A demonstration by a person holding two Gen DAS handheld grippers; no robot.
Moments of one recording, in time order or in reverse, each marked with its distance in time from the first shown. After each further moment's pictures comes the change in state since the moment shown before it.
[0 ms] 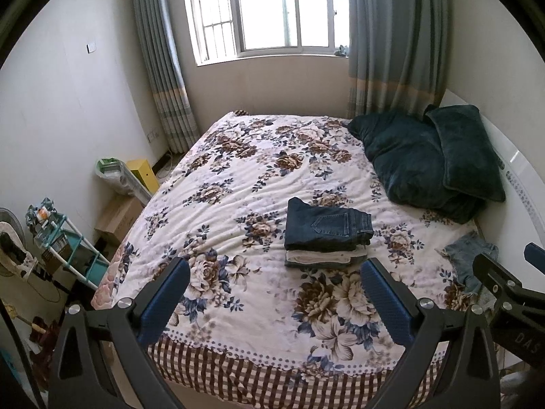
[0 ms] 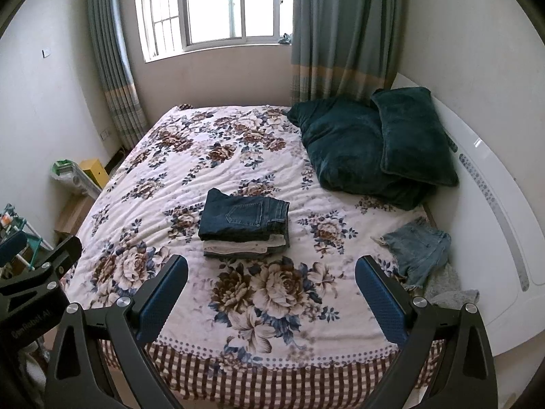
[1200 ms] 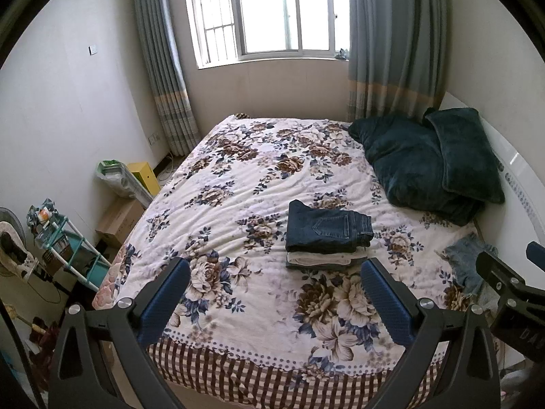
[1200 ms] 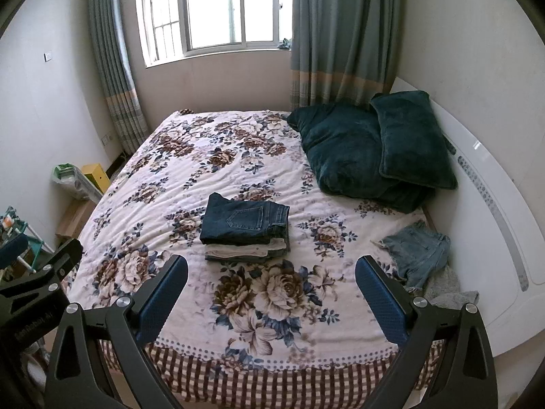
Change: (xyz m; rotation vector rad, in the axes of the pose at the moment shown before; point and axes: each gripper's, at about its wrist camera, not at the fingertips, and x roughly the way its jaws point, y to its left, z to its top) left arm -0.002 -0.001 0.000 -0.003 -0.007 -0.002; right arm -0.003 -0.001 -0.003 -0.001 -0.007 0.001
